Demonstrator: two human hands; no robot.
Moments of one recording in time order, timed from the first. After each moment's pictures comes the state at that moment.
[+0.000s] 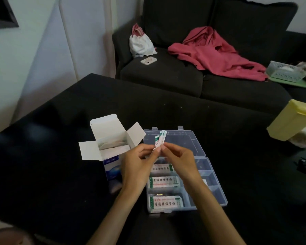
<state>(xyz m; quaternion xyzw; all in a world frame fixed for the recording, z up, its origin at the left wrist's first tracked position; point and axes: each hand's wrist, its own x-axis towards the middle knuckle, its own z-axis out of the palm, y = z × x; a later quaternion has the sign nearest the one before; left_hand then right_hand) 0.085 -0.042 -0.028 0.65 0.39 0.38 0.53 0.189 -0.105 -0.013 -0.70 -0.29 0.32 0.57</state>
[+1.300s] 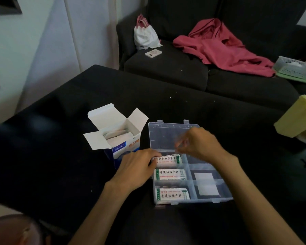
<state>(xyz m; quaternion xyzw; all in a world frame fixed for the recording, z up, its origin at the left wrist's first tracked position) 0.059 -0.021 -0.046 0.91 0.29 0.10 0.26 0.238 -0.095 0.012 -0.81 -0.57 0.11 0.09</state>
